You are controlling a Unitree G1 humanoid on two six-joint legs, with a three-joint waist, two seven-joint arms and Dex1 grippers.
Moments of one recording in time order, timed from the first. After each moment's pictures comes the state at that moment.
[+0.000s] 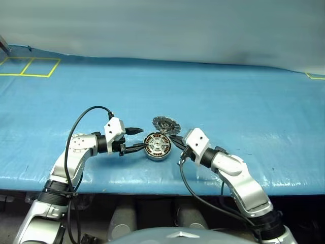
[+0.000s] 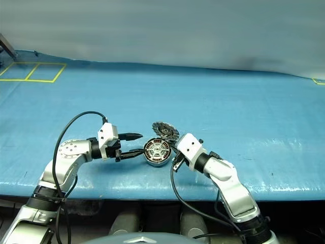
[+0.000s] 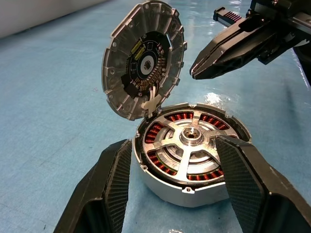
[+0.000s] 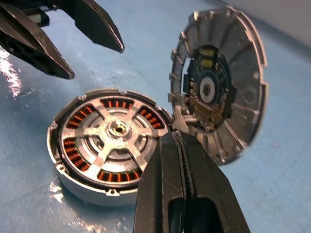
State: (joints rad) left arm -0.25 0.55 -0.13 -0.01 -0.29 0.19 -1.07; right arm -0.01 -0.42 0.24 -0.41 0.05 0.36 0.55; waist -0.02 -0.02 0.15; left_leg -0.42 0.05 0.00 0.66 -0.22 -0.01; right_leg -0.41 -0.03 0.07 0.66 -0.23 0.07
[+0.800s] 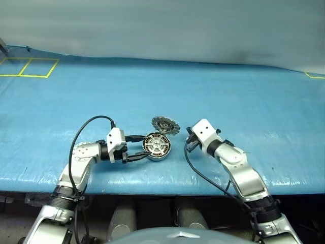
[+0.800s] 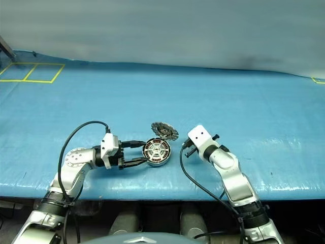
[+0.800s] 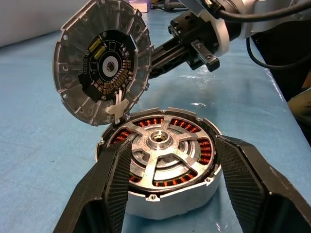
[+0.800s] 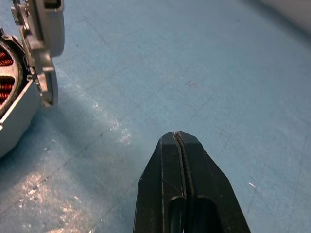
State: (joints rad) left arm -0.19 0.47 -0.13 0.16 -0.31 -0.05 -1.19; right arm -0.17 -0.36 0.19 -0.18 -0.04 0.42 0.42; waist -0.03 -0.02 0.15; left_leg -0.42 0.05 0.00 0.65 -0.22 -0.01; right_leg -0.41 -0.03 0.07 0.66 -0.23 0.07
